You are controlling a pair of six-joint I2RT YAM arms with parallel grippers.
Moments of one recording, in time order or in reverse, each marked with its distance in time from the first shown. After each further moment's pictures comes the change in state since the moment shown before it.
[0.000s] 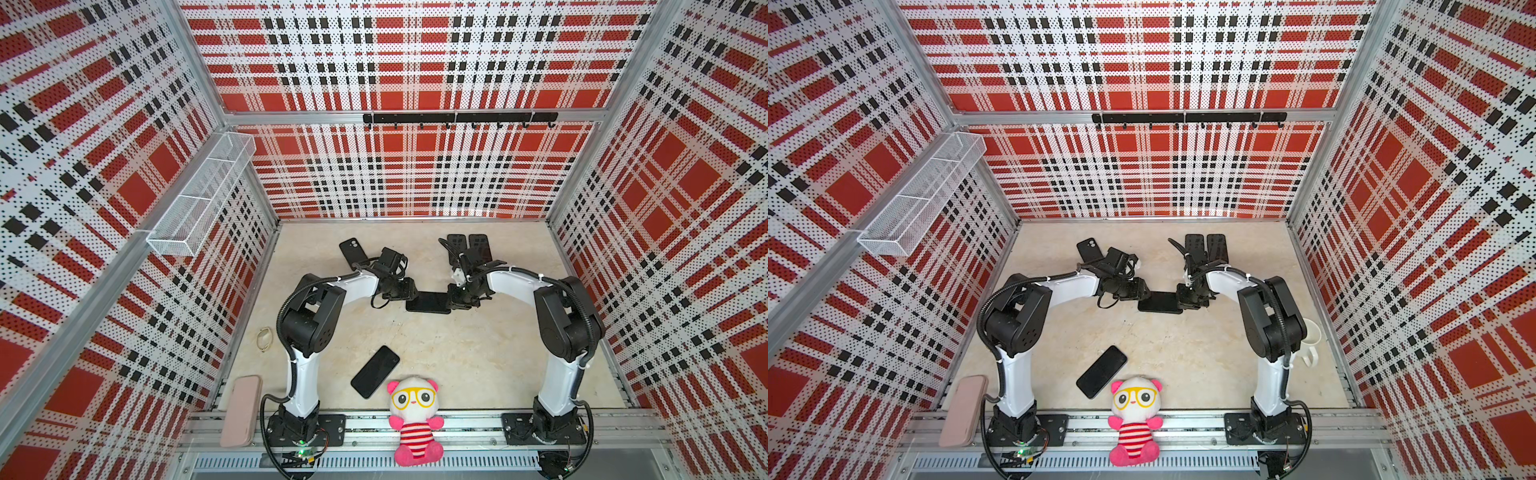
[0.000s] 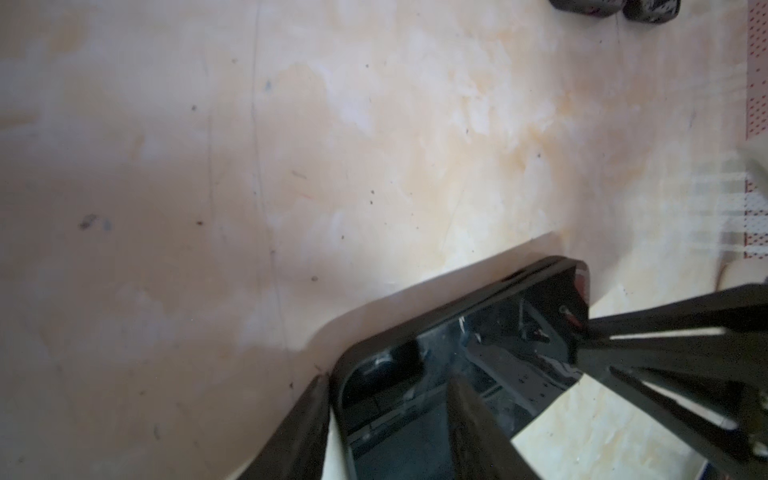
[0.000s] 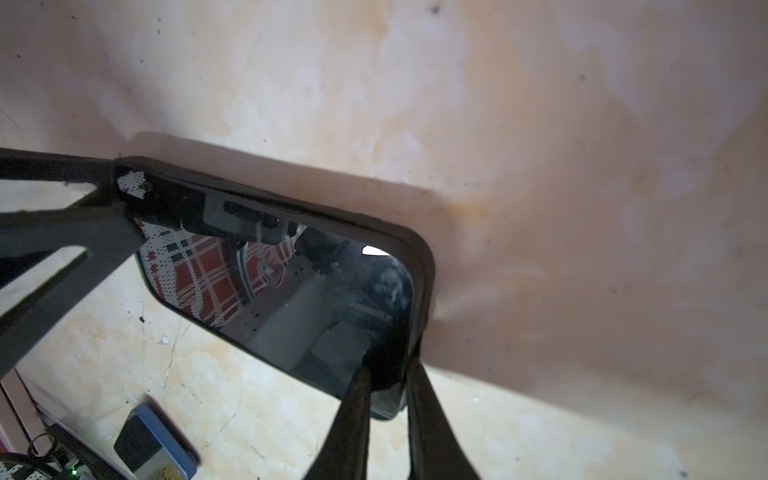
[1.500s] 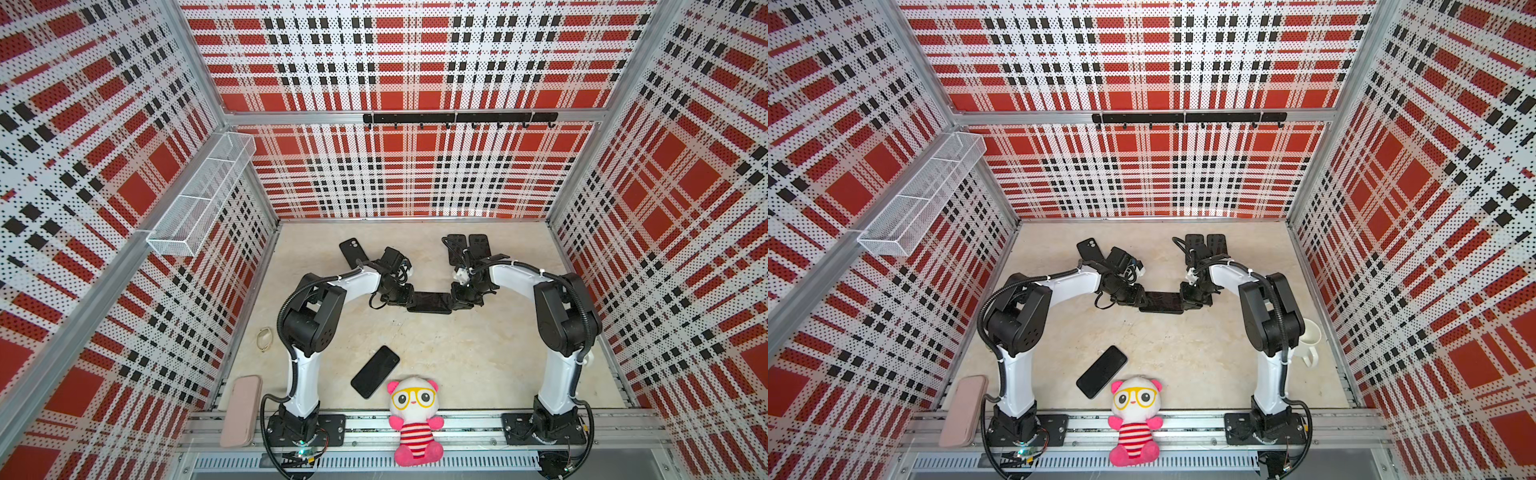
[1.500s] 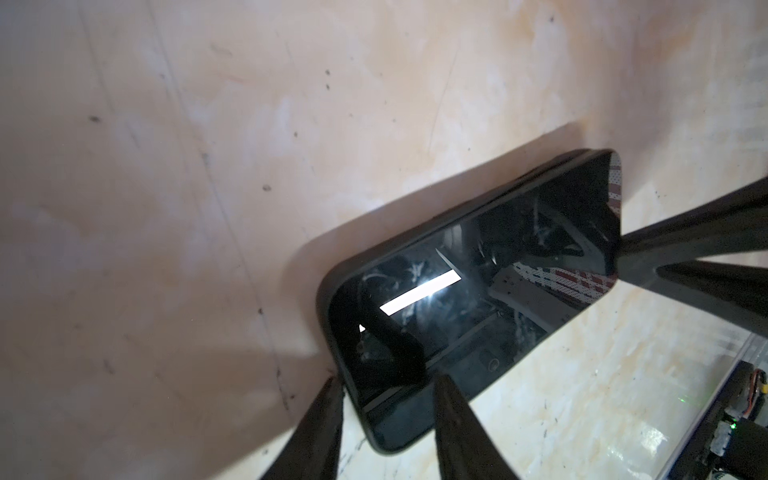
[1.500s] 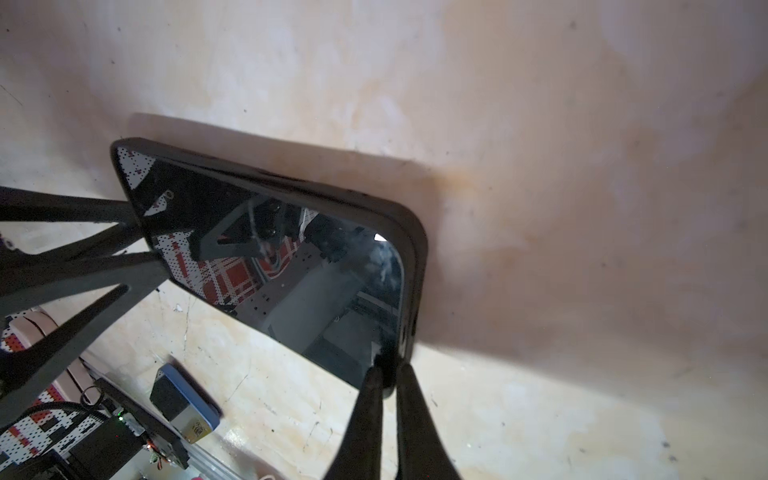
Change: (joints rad) left arm -0.006 0.010 0.058 -0.211 0.050 0.150; right arm -0.046 0.032 0.042 -0.088 -0.113 -0.019
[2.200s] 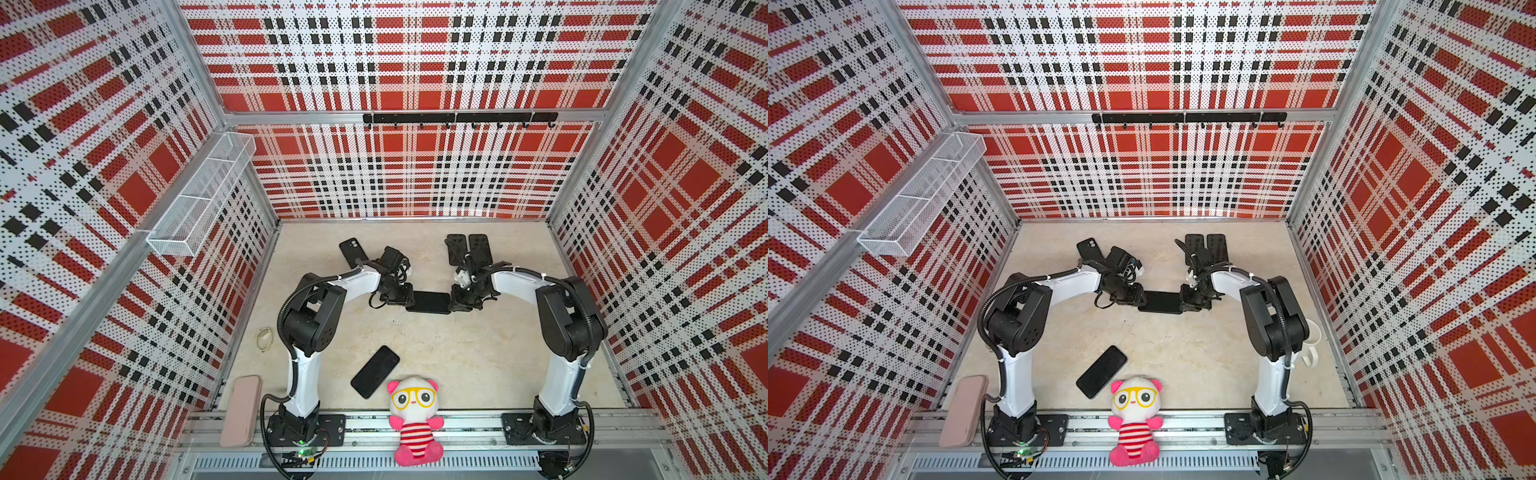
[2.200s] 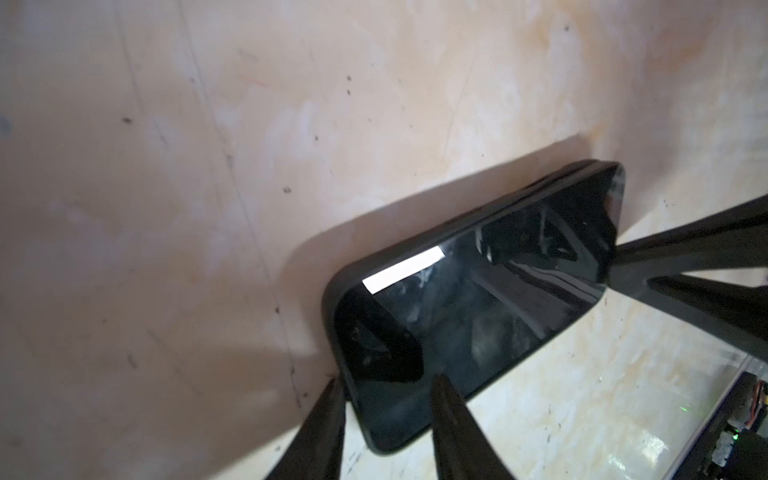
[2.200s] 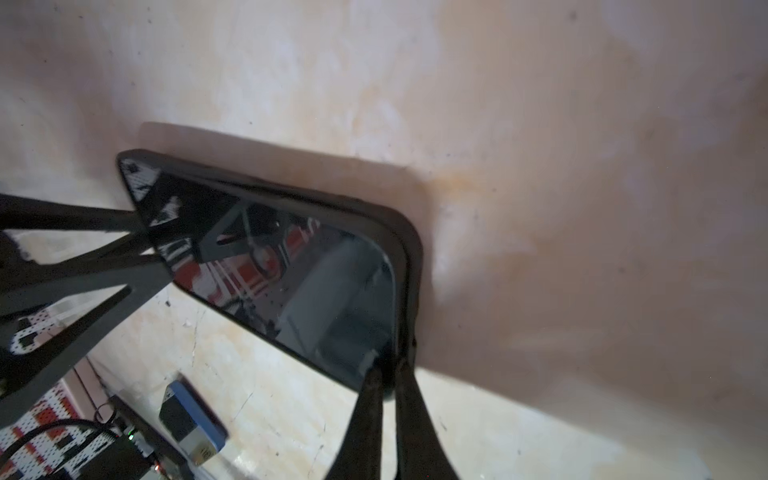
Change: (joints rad) left arm 0.000 0.006 0.008 -0.007 -0.011 -0.014; right arm 0.013 -0.003 -0.121 0.150 -0.008 0.057
